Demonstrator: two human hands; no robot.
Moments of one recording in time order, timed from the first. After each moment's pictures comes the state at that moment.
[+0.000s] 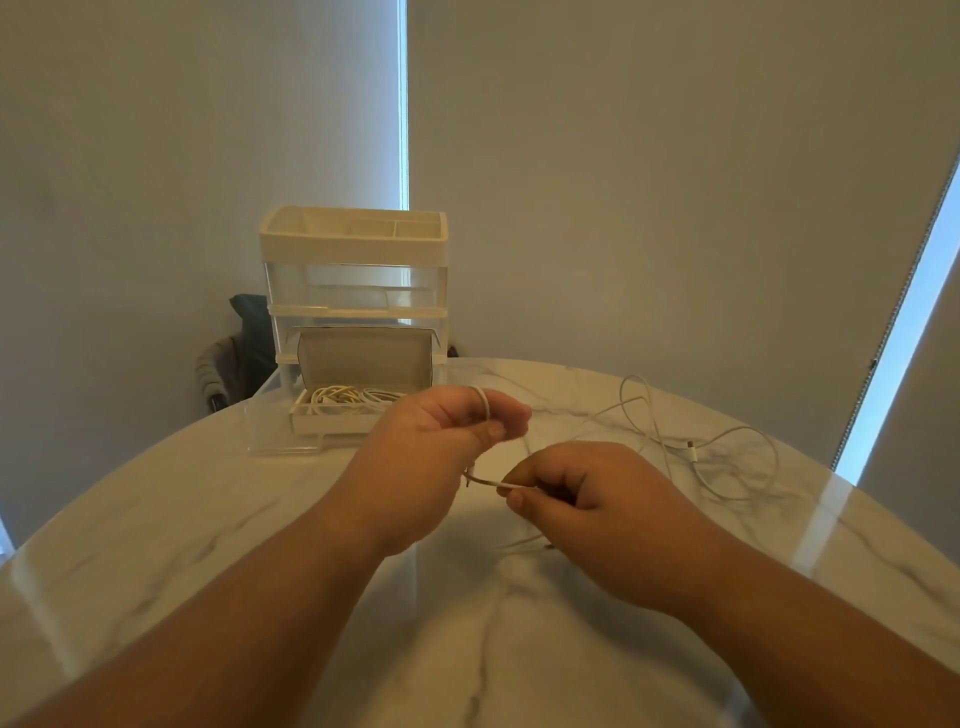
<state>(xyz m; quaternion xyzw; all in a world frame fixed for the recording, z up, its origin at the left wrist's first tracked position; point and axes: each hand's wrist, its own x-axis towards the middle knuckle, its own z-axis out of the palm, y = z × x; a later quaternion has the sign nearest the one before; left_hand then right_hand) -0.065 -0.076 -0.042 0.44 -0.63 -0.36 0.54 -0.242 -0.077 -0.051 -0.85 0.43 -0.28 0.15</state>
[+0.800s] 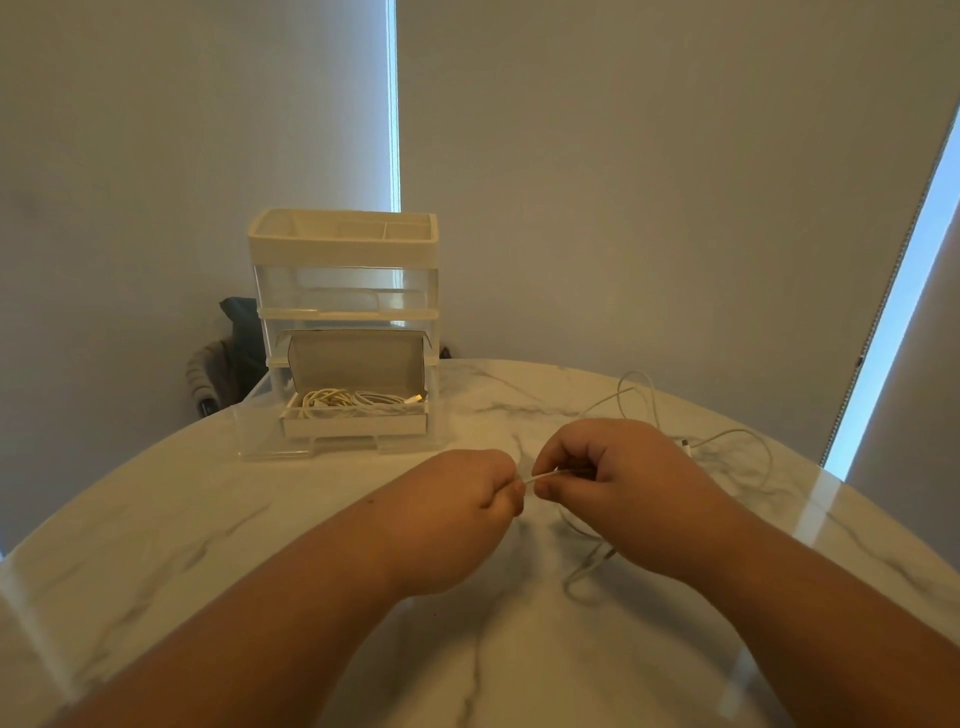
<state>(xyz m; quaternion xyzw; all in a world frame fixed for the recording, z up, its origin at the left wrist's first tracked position) -0.075 -0.074 -0.053 0.54 -0.81 -0.12 0.20 -0.260 -0.092 -0.044 -0.81 0.48 -0.30 0.13</state>
